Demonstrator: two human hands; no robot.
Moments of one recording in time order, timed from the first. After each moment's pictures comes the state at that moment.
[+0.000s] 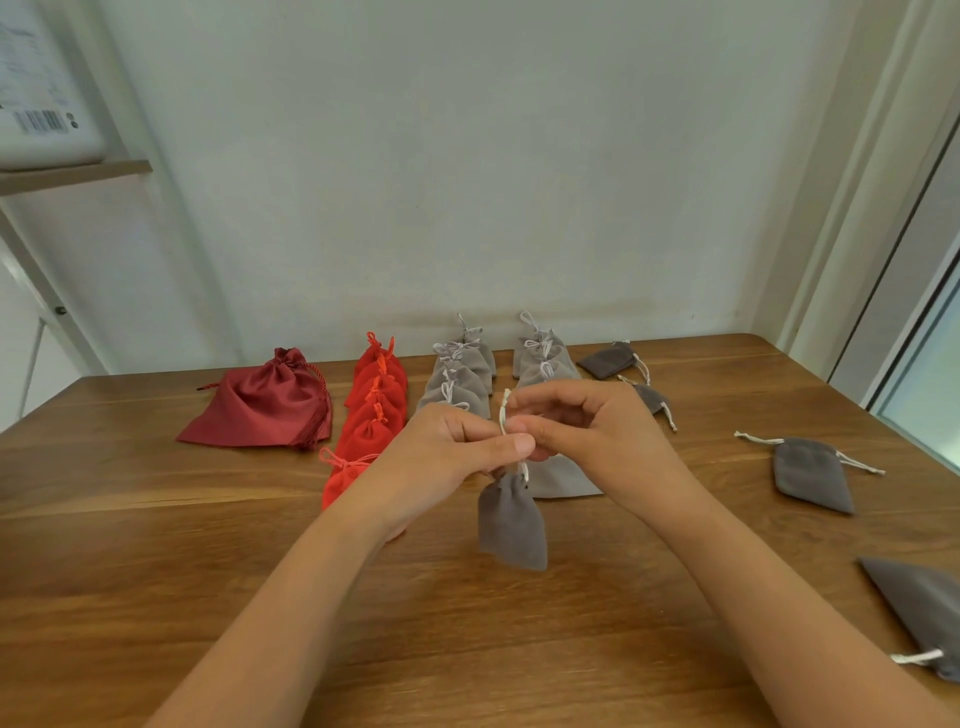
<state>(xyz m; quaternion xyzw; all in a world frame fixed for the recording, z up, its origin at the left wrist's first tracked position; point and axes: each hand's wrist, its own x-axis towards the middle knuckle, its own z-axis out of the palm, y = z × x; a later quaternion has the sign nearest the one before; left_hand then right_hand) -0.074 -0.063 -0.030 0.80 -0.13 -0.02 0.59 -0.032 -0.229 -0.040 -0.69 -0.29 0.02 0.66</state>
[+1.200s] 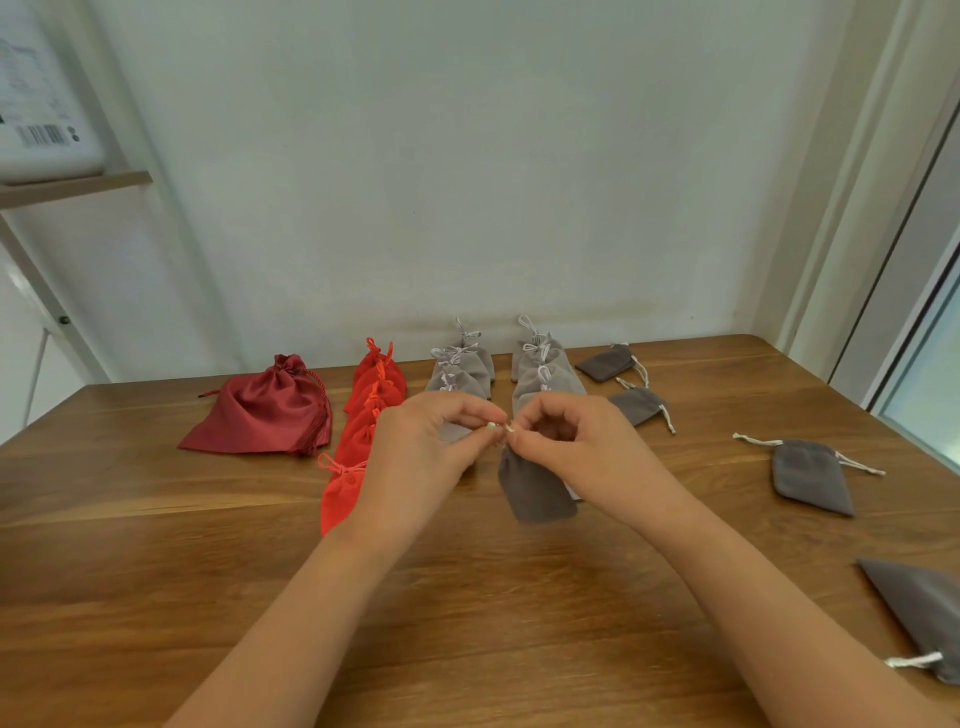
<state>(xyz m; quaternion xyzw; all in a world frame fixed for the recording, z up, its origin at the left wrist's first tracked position) -0.061 -0.062 -0.049 0.85 -0.08 0.28 0.44 -0.031 -0.227 -0.043 -0.81 -0.26 -0.01 0.52</state>
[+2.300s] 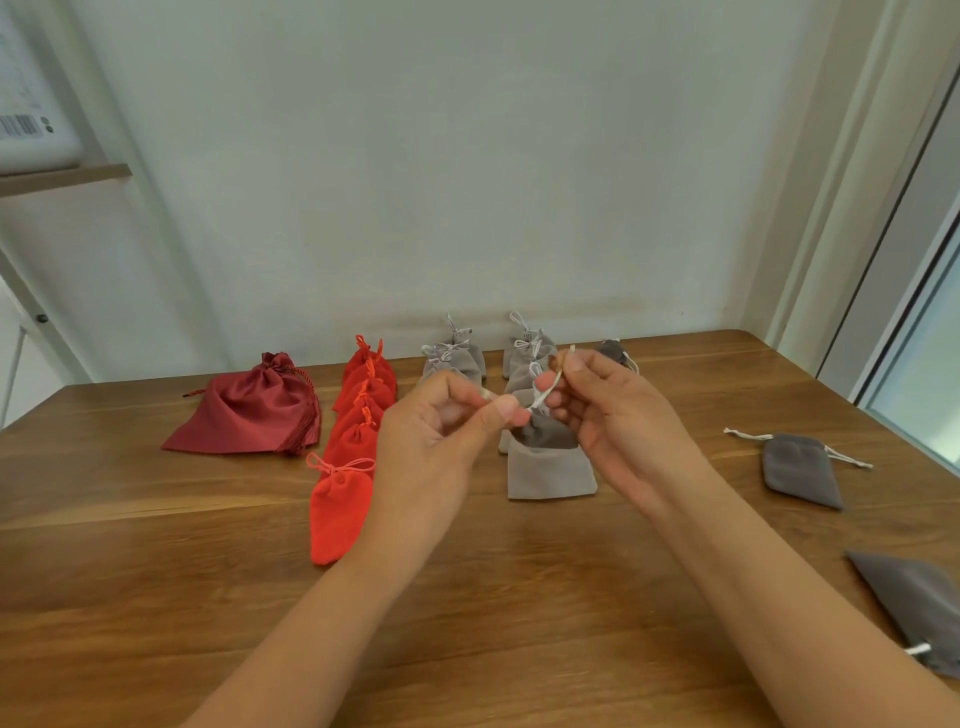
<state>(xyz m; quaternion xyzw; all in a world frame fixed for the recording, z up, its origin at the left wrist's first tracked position) -0.076 -0.091 -0.040 0.70 -0.10 0.23 0.67 -0.018 -0.237 -0.038 -0.50 -0.14 0.09 0.85</state>
